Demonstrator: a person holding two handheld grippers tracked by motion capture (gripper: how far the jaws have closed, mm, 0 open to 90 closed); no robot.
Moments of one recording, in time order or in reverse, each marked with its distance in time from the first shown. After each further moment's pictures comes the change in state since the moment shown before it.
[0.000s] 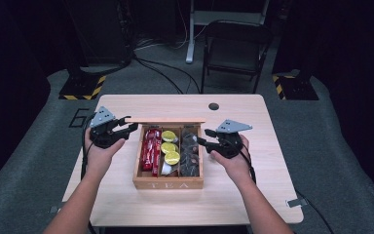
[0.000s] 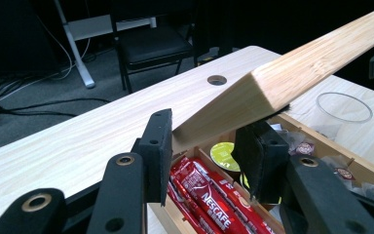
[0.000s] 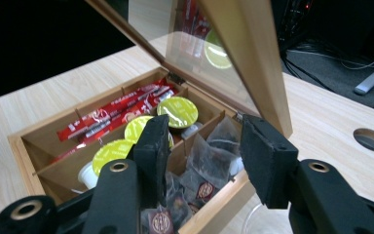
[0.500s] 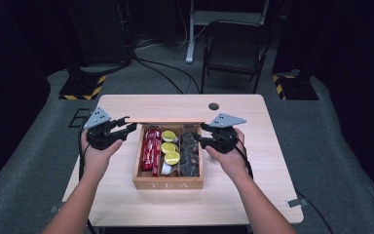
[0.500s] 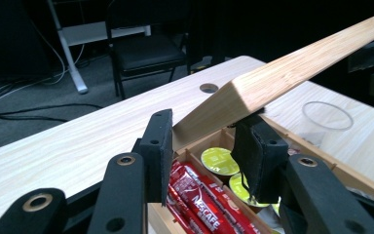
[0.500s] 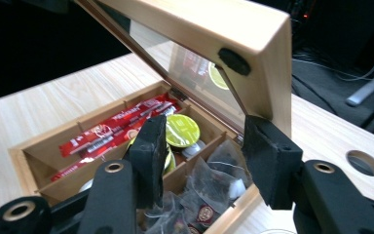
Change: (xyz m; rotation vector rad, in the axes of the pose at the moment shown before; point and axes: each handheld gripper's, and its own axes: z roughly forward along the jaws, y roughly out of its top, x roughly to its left) left arm -0.001 0.001 -0.011 -0.036 -0.029 -0.017; right arm 0.011 0.026 0.003 0.010 -0.016 -0.073
